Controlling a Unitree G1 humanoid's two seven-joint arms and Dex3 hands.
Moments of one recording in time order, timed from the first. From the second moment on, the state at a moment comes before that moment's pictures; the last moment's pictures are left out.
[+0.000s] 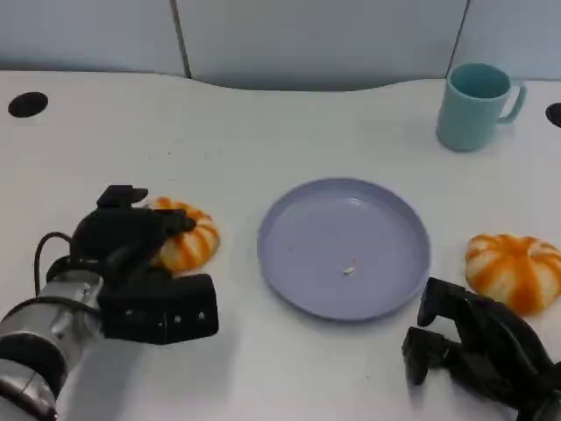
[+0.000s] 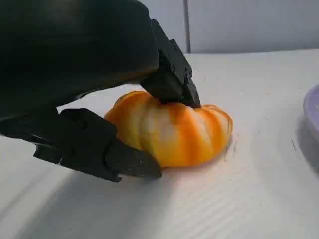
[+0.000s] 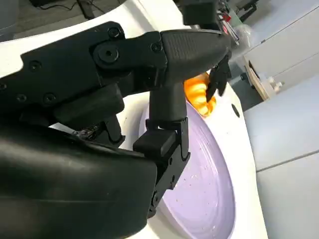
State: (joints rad) left arm -0.73 0.27 -0.53 1.24 0.72 -0.36 0.43; right arm -0.14 -0.06 -0.09 0.50 0.38 0.09 0.71
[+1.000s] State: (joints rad) left arm -0.77 0.23 -0.42 1.01 0.57 -0.69 0.46; right arm -0.15 -0.07 -0.08 0.51 0.37 0.09 0.71
